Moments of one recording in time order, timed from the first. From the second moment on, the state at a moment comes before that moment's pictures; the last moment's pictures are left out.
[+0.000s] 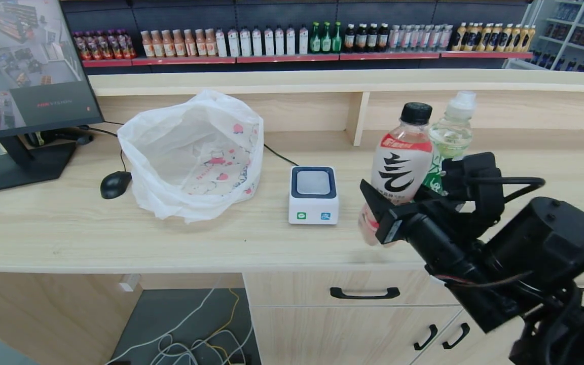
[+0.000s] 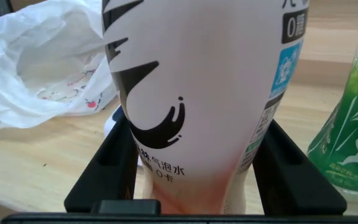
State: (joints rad) left arm 0.00 0.00 0.00 0.00 0.00 0.01; right arm 0.72 1.77 -0.51 -1.52 -0.37 -0.10
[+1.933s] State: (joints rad) left arm 0.00 0.00 0.00 0.00 0.00 0.01; right arm 1.14 1.51 -0.23 -1.48 -0.10 -0.81
